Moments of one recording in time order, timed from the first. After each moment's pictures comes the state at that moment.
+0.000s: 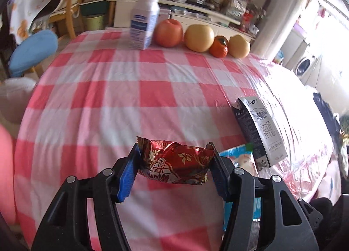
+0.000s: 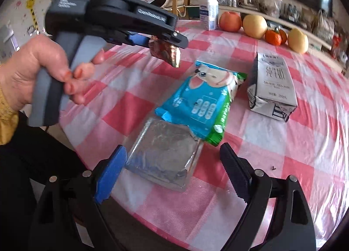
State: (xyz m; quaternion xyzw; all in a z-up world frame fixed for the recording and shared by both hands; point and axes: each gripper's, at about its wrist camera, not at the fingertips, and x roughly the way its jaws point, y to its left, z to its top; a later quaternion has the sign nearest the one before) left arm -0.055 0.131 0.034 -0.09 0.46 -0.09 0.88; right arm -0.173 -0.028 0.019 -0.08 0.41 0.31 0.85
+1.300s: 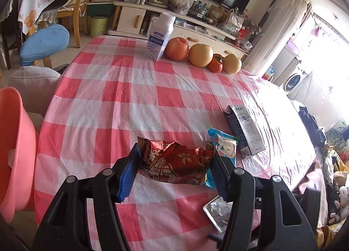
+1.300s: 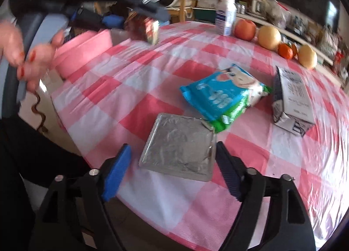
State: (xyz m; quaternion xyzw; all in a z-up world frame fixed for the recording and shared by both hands) left arm -0.101 0.185 0.068 -0.14 0.43 -0.11 0.89; right arm -0.189 0.016 0.016 -0.13 0.40 0.31 0.85
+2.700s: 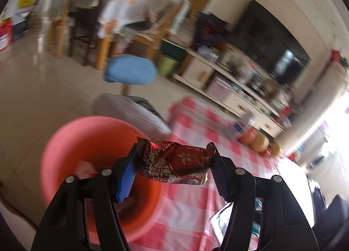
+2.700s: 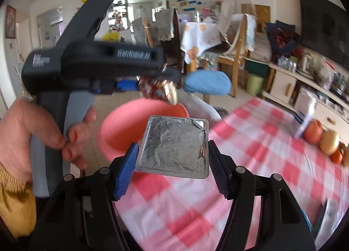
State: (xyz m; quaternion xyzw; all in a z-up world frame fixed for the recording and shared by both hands) left arm -0.156 0.392 0.133 -0.27 0.30 0.10 0.91; right arm -0.161 0.209 0.141 -0.12 0.27 0.46 0.84
